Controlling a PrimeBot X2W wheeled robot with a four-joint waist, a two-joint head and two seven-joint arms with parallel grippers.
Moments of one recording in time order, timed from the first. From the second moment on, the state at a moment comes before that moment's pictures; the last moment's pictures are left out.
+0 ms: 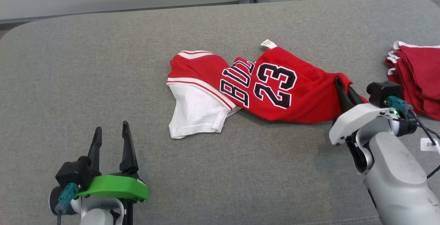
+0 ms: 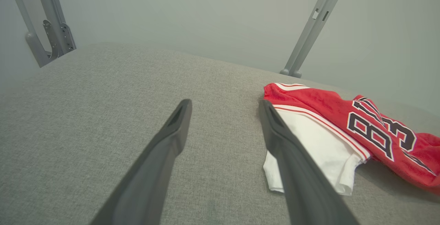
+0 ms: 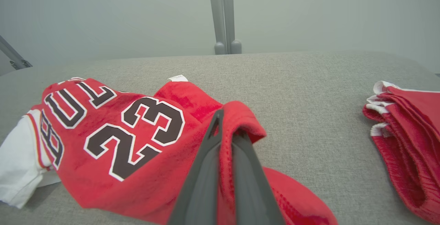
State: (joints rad) left arm -0.11 0.08 -0.12 0.23 -0.39 0.04 -0.26; right arm -0.54 -0.19 0.14 0.71 0.30 0.13 -0.20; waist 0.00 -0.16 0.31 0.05
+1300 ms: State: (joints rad) left arm -0.13 0.07 -0.11 0.22 -0.39 0.04 -0.26; right arm -0.51 -0.22 0.03 0.58 0.39 0.13 -0.04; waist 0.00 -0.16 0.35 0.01
